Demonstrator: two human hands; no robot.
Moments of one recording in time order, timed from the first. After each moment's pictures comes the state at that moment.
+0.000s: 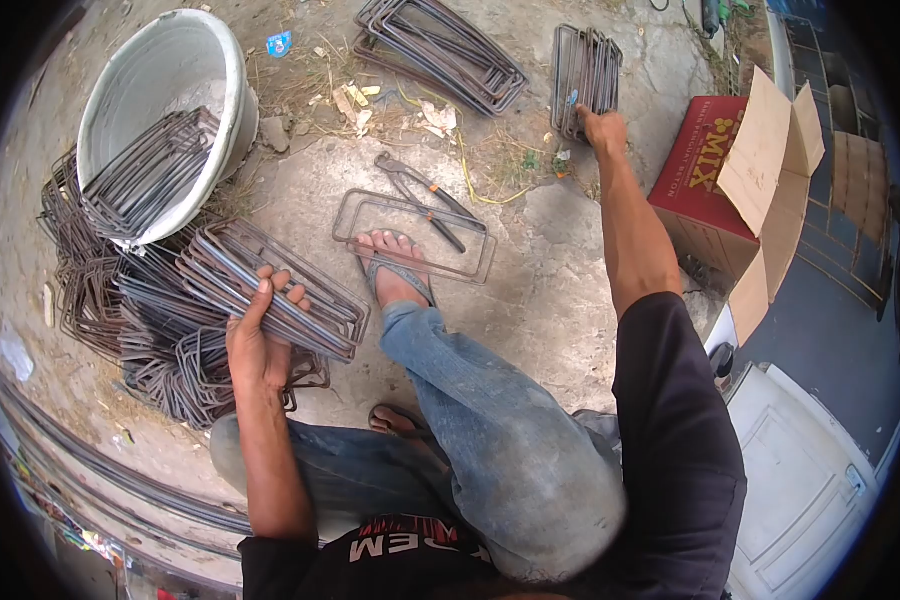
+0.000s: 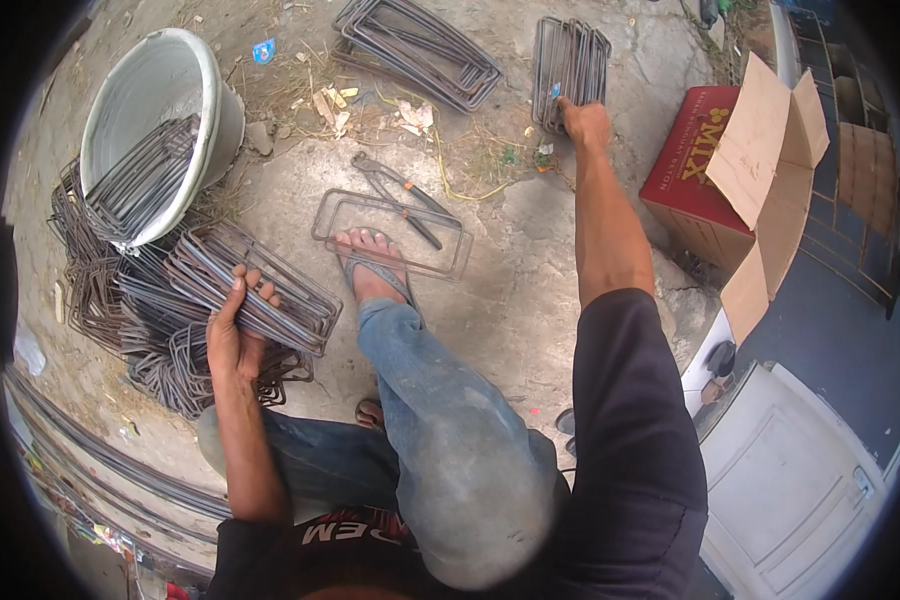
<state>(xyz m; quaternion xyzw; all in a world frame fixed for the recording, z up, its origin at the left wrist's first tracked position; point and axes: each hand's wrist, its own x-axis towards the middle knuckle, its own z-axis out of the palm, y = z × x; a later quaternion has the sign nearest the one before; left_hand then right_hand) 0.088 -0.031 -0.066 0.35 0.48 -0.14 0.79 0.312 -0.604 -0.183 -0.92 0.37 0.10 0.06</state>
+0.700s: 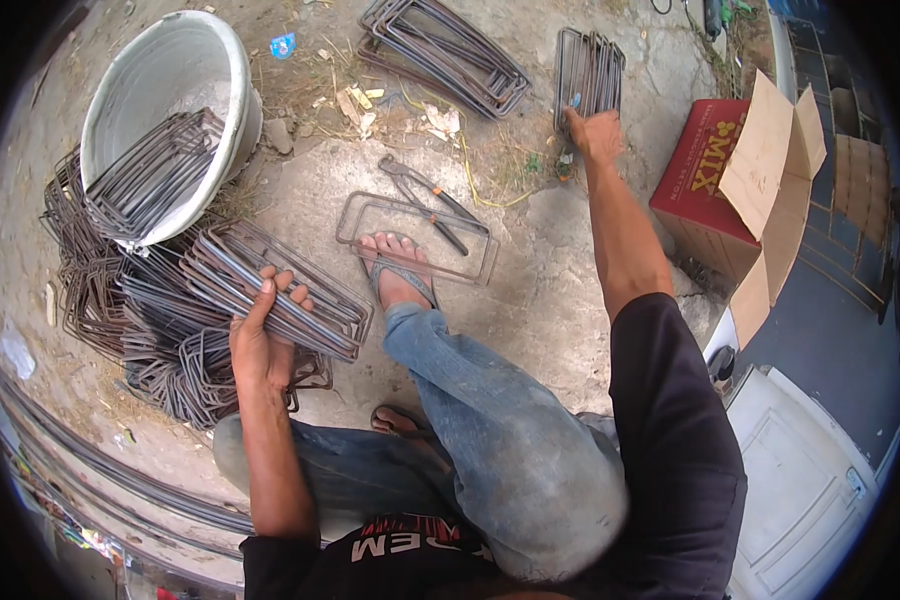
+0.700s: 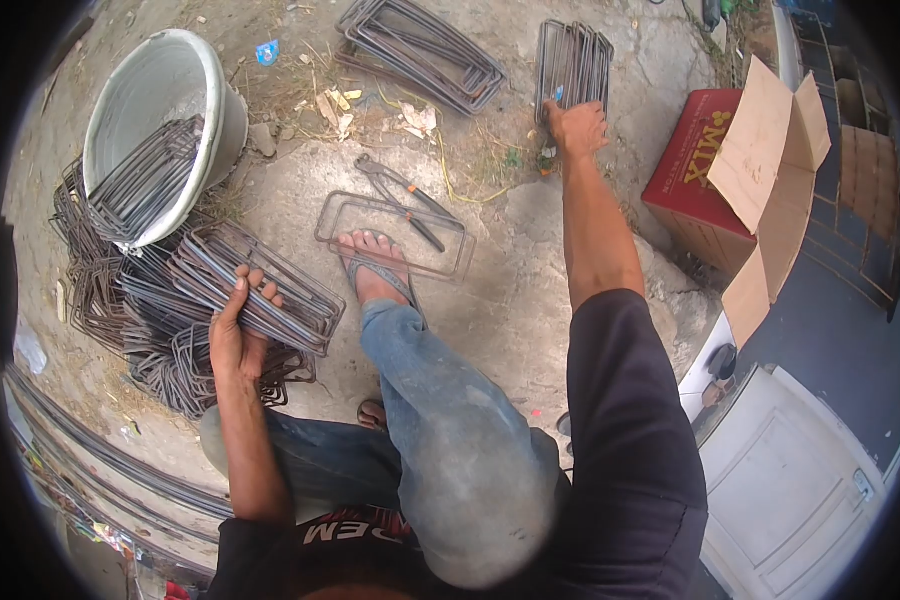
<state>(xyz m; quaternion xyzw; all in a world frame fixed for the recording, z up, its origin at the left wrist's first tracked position) 0.090 -0.031 -0.067 0.35 0.48 -0.13 0.79 0.303 -0.555 -0.179 -0.92 0.39 0.08 0.01</state>
